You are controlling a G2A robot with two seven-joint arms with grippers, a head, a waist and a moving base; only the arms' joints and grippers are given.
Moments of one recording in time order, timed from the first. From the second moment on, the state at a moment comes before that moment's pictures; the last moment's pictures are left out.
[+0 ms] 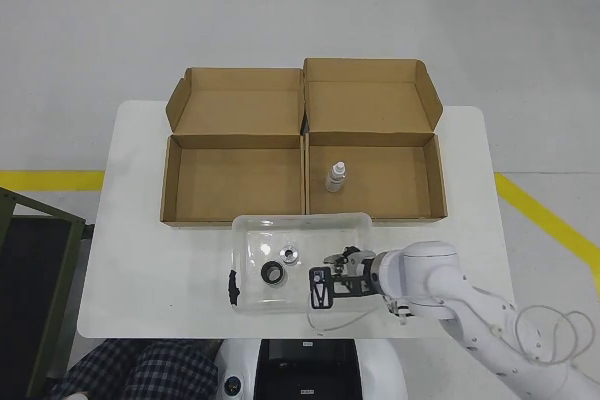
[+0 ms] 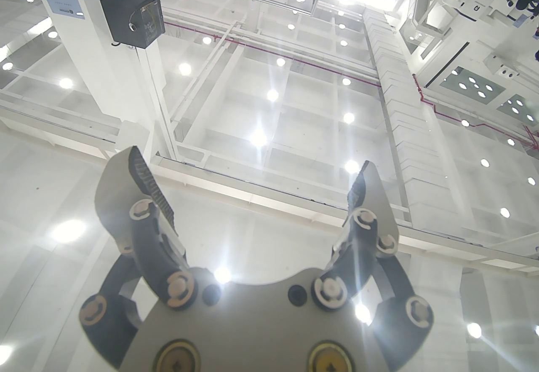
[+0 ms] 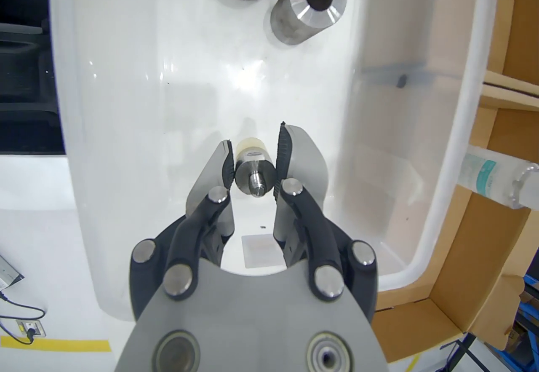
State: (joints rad) left arm -0.11 -0.30 -0.54 -1.19 3.07 0.29 0.07; right arm -1.05 -0.99 0.85 -2.01 -1.25 -0.83 0.95
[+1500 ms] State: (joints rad) left arm -0.11 -0.30 -0.54 -1.19 3.07 0.29 0.07; right arm -1.06 -0.99 1.13 -2.12 -1.20 -0.68 0.14
